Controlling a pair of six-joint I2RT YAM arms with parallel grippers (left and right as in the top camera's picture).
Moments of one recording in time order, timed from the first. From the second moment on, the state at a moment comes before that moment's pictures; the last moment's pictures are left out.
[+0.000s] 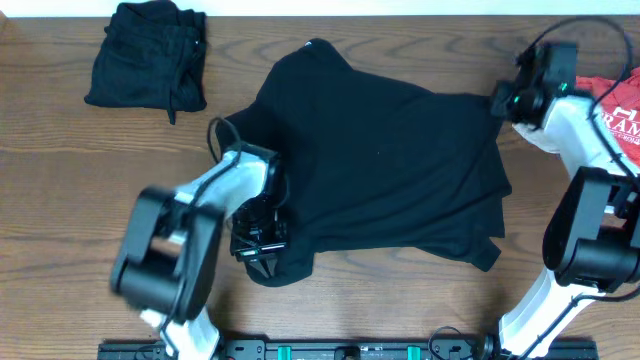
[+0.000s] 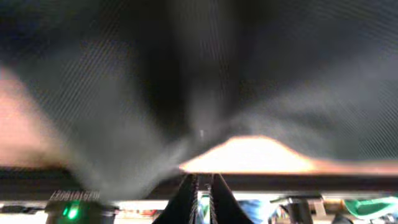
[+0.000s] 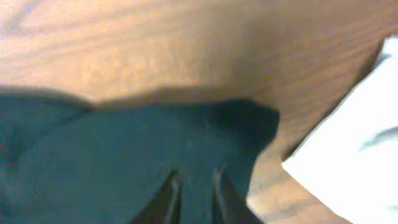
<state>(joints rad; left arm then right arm) -0.34 1.81 1.04 -1.29 0.29 -0.38 -0.17 1.99 1.54 -0.60 -0.14 0.16</state>
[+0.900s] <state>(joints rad) -0.86 1.53 1.07 -0.52 0.28 -0.33 -0.17 1.94 1.84 -1.20 -0.14 0.06</state>
